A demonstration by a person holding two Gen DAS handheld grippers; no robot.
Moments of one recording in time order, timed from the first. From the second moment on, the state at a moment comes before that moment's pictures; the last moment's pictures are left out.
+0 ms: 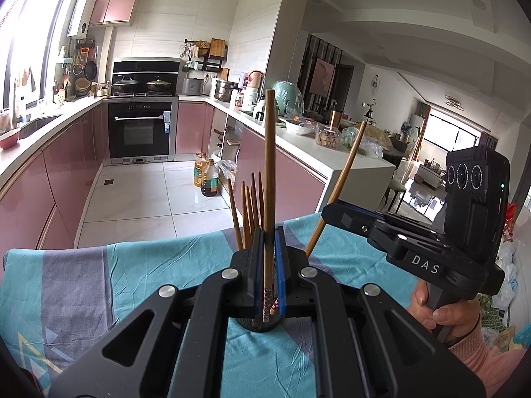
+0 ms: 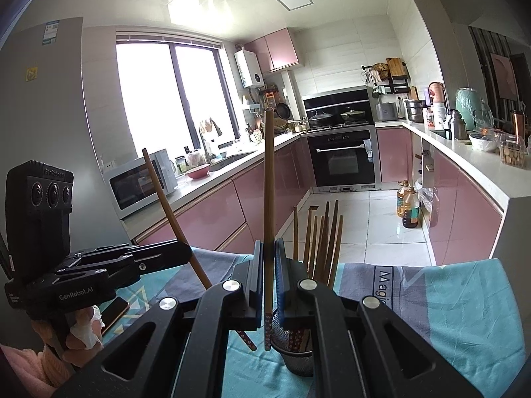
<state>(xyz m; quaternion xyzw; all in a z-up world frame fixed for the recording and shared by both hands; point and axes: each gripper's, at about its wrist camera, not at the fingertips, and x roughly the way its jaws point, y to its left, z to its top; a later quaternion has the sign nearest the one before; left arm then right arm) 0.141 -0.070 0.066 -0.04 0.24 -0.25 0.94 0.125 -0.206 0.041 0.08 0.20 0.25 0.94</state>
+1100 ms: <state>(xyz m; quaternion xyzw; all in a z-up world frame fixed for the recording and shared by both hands) 0.160 -0.089 0.039 0.00 0.29 -0.25 0.92 0.172 -0.196 0.003 0.06 0.25 0.21 0.94</state>
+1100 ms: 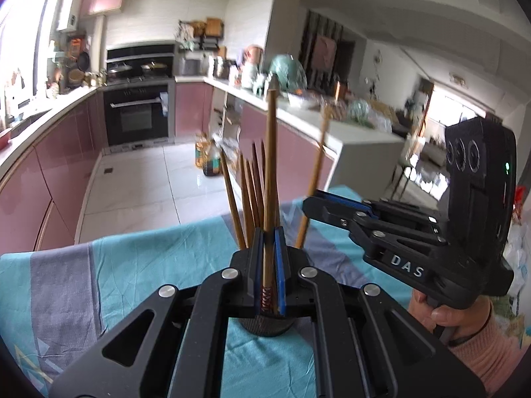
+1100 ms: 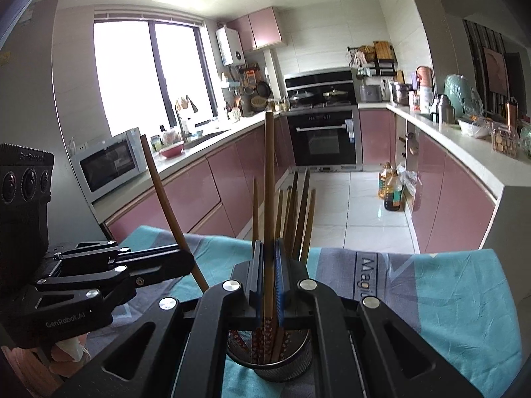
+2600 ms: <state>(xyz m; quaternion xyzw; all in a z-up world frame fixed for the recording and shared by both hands) 0.083 0.003 0.008 -0.03 0.18 -0.08 0.98 0.085 -0.170 -0.026 0.03 0.18 0.18 0.97</state>
